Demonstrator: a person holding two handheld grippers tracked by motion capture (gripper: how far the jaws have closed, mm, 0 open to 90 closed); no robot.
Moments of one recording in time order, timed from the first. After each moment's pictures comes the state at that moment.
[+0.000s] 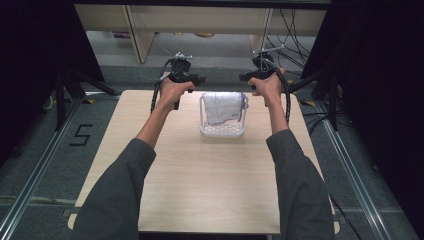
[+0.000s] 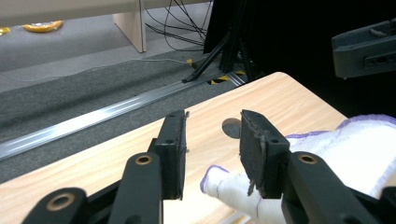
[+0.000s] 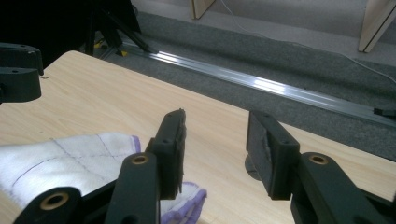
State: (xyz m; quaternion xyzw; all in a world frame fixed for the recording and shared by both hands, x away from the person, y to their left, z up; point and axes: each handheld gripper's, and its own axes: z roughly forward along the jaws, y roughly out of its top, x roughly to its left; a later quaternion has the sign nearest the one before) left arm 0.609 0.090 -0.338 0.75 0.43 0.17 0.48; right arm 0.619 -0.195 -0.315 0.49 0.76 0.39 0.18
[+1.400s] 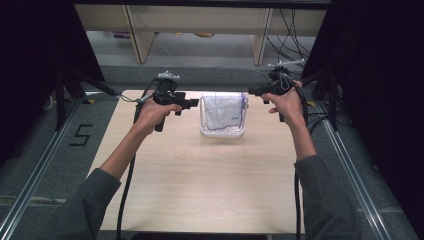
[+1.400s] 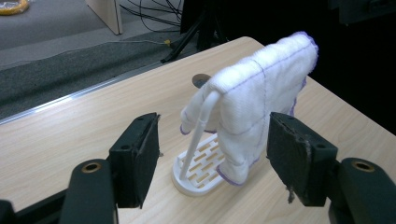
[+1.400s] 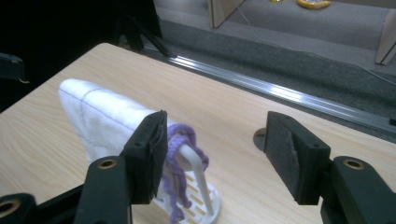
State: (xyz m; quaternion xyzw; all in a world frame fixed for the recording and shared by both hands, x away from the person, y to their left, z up) left arm 0.531 0.120 -0.345 0.78 0.40 0.13 0.47; right arm 0.557 -0.230 -0.315 0.46 0.76 0.43 0.17
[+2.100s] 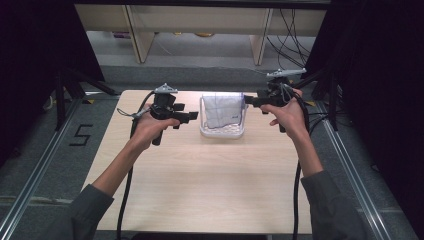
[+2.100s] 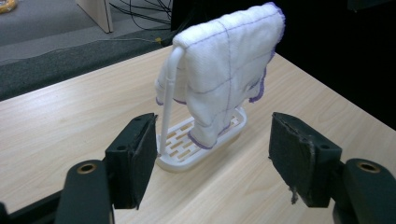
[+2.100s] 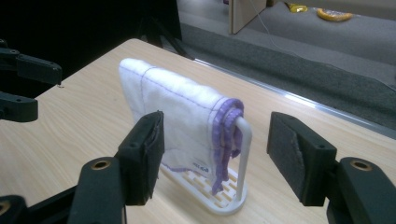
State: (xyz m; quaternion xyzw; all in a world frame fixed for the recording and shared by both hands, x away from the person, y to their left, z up) left arm 0.492 0.122 -0.358 0.77 0.39 0.12 0.49; right arm 0.515 -0.221 -0.315 0.42 0.77 0.45 0.16
